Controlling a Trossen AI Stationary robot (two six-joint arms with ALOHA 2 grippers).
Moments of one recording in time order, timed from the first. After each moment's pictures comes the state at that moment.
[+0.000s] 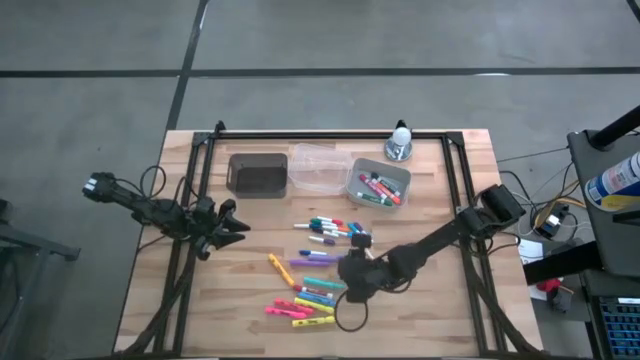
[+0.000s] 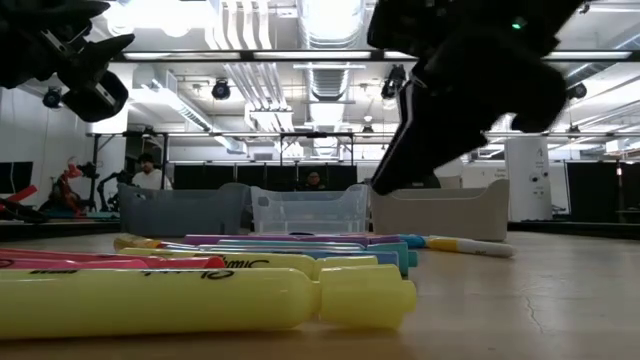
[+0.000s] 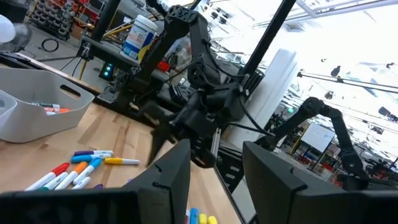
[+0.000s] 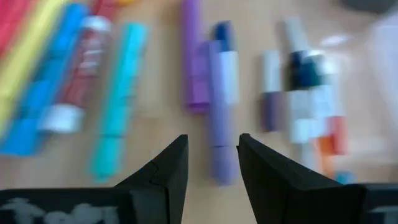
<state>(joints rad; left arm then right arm) -0.40 0.20 0.01 0.31 -0.22 -0.49 0.45 1.86 1.15 -0.33 0.56 0.37</state>
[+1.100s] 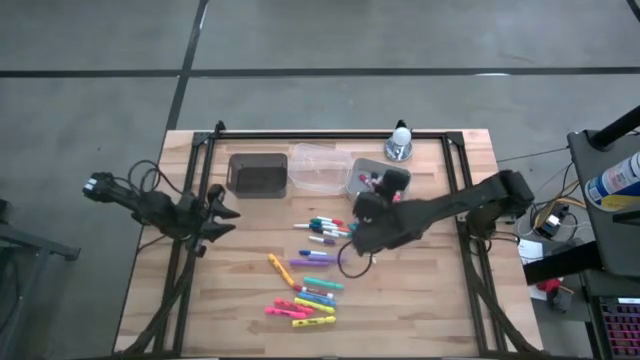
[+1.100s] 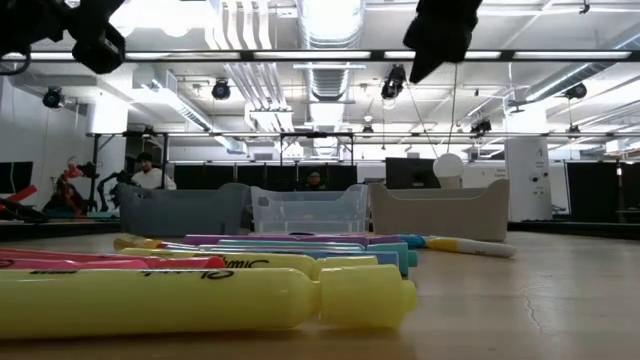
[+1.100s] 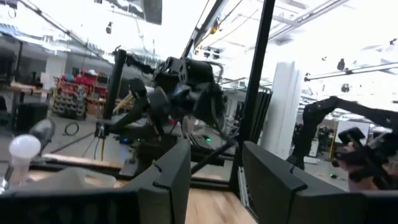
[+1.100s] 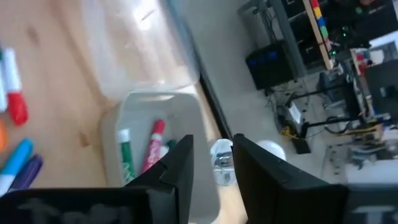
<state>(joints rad) -0.40 0.20 0.10 0.40 -0.26 -0.11 0.27 1.70 1.51 -1.33 1.00 0.58</state>
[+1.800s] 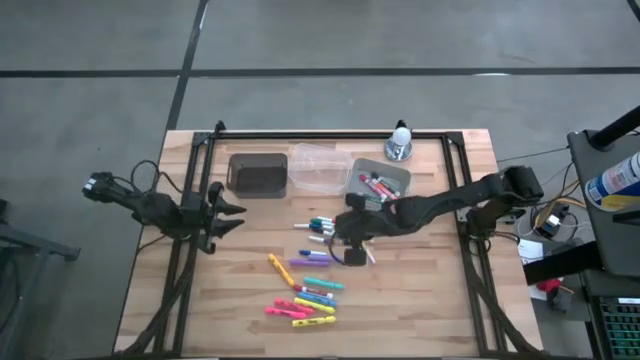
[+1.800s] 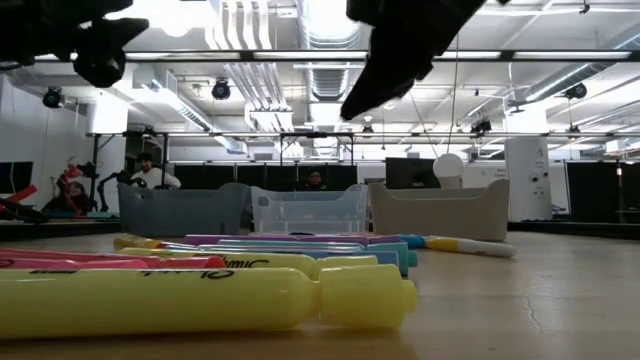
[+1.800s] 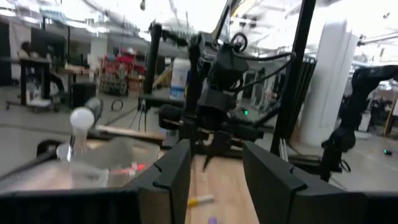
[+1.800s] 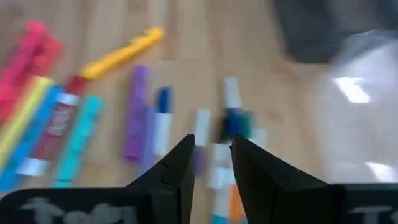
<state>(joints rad) -0.40 0.20 0.12 0.22 -0.40 -0.09 0.18 1.63 1.12 -0.30 0.19 0.14</state>
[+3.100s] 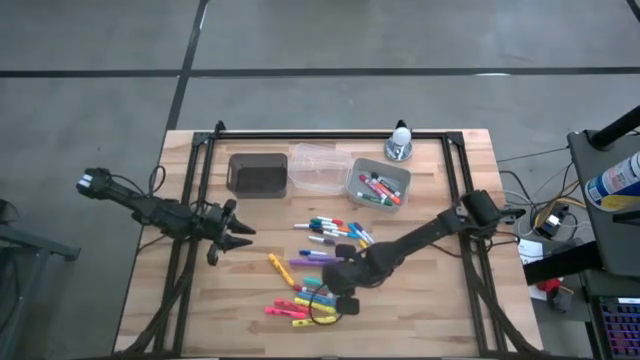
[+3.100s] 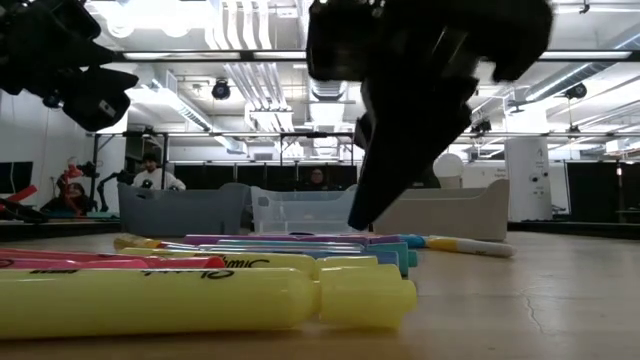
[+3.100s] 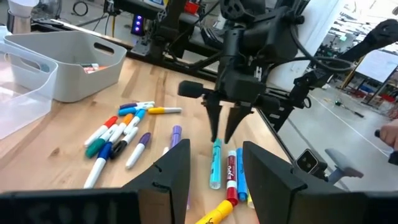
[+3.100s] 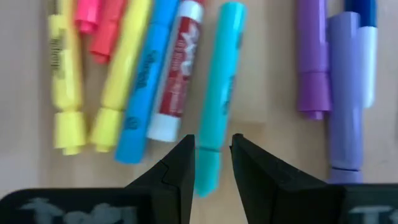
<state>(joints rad) -0.40 0.33 0.12 0.04 -0.24 -0.38 0.39 2.01 1.36 -0.43 0.07 0.45</state>
